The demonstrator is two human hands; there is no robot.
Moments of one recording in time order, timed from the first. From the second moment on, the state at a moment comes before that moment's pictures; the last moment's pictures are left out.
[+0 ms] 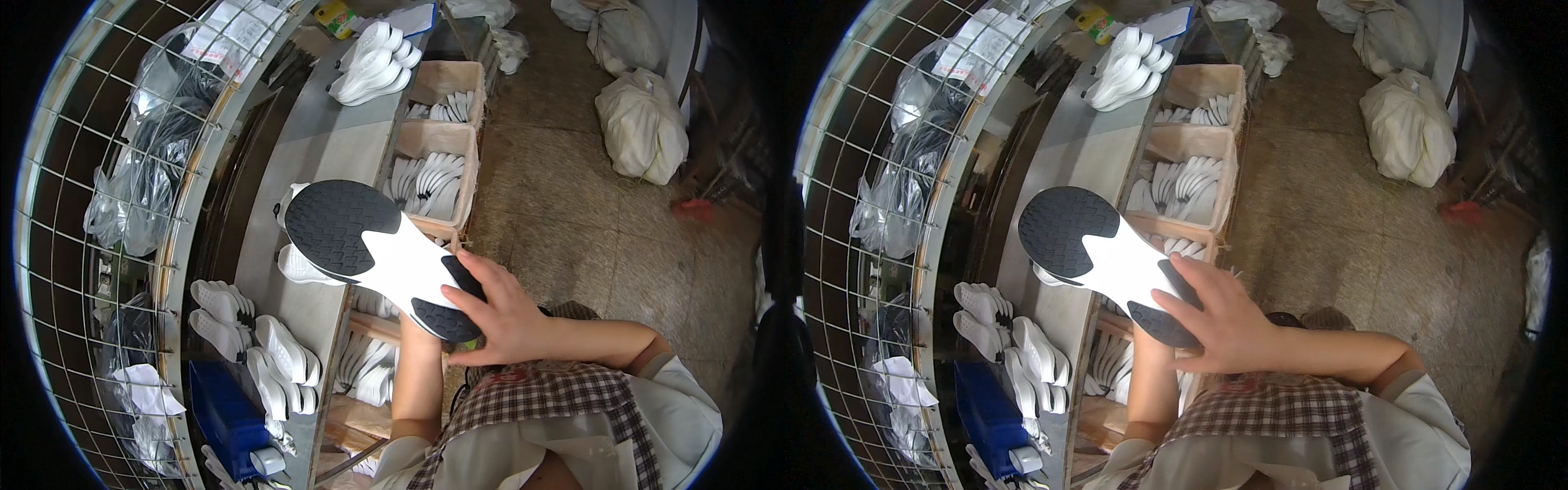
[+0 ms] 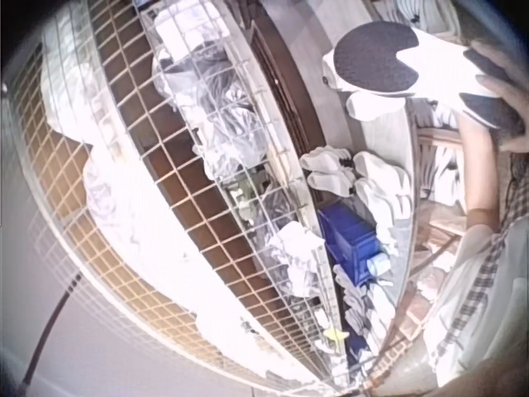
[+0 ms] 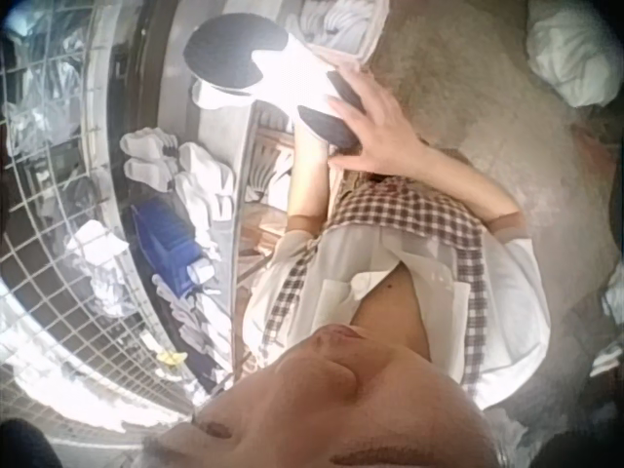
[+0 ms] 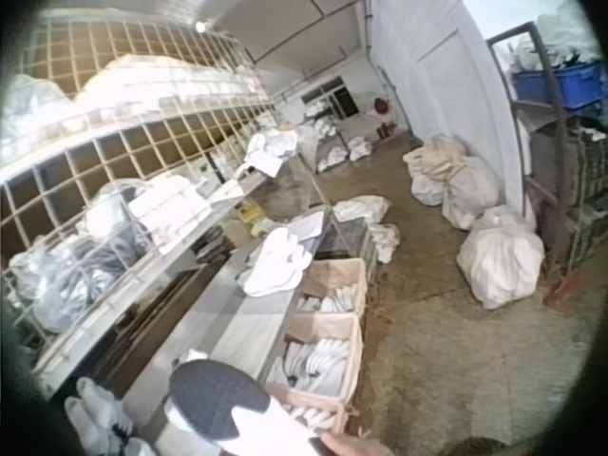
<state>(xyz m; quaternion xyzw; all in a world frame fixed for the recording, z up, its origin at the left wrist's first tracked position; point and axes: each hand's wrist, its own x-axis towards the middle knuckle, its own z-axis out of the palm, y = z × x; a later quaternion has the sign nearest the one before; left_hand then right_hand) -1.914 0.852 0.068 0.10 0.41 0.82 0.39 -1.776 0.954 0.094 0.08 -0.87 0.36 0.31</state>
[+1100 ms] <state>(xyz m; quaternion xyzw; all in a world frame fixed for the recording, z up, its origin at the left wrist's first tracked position) -1.941 0.819 0.073 0.15 0.13 0.92 0.33 -1.797 0.980 0.052 -0.09 -0.22 0.96 0.17</state>
